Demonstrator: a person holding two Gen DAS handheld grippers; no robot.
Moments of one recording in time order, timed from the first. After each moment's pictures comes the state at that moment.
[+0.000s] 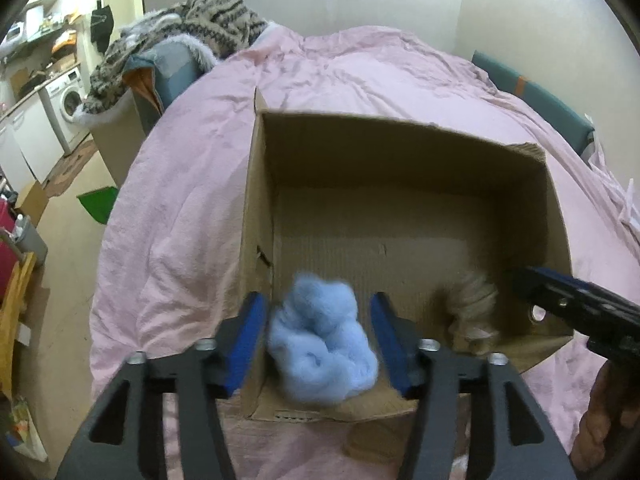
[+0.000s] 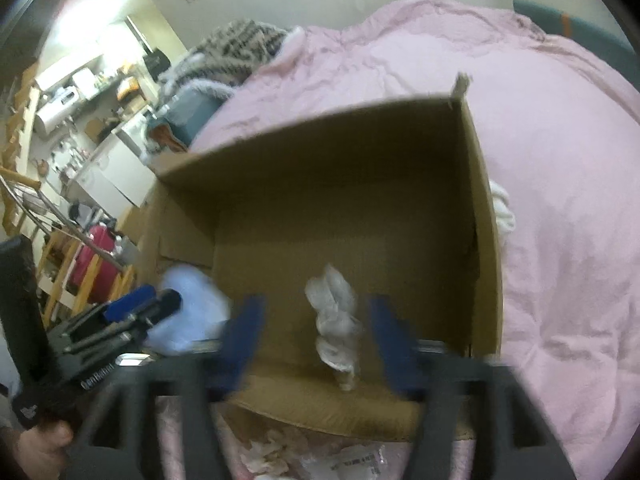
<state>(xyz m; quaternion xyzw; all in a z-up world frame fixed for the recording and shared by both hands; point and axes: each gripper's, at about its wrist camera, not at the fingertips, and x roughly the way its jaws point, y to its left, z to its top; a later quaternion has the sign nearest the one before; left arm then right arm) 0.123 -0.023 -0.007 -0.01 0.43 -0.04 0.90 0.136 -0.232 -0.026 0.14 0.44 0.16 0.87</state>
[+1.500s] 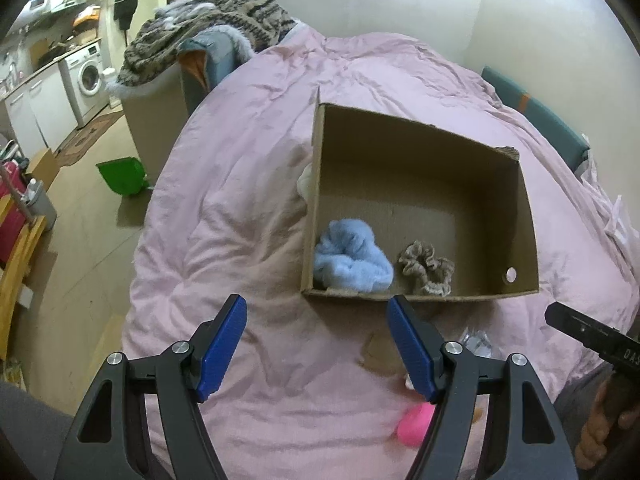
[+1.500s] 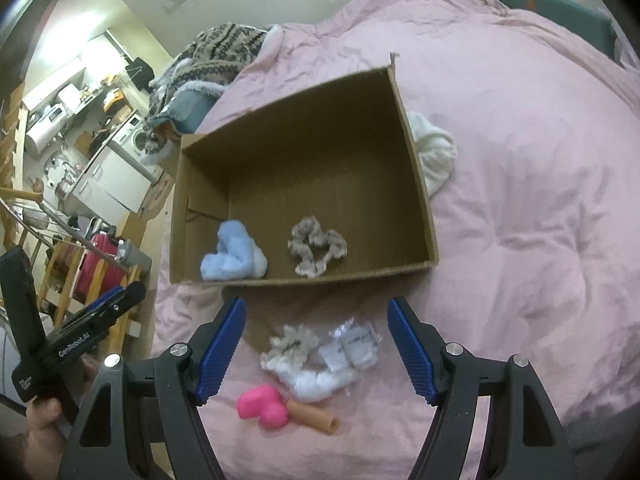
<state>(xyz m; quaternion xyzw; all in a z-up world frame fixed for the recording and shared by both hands) 0.030 0.017 0.026 -0.05 0.44 -0.01 0.89 0.042 -0.249 -0.010 0.18 0.48 0.13 0.85</state>
